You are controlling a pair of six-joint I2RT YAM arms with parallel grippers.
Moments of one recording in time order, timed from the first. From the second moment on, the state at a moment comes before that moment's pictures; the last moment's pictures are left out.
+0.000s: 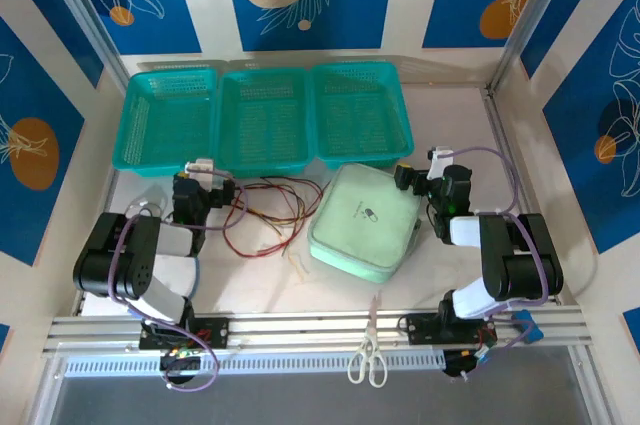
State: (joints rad) left arm -0.11 1.56 0.34 0.87 -0.12 0.09; right arm 0.01 1.50 0.40 0.74 -0.17 0.11
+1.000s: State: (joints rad) left arm -0.11 1.56 0.34 0.87 -0.12 0.09; right arm 0.01 1.50 0.40 0.74 -0.16 0.11
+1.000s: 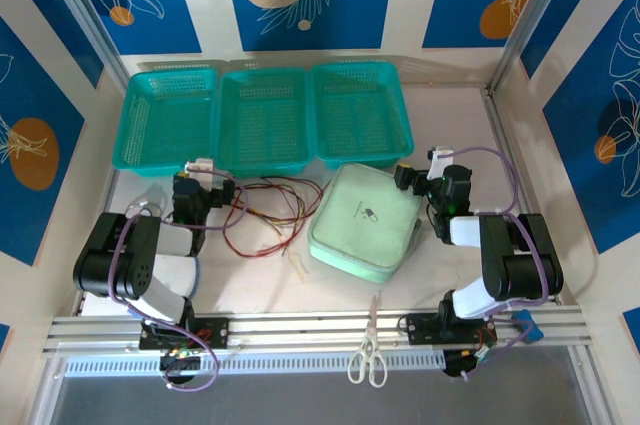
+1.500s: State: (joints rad) left arm -0.11 1.57 0.20 1.11 -0.15 0.09; right arm 0.07 1.44 0.32 0.82 -0.08 0.07
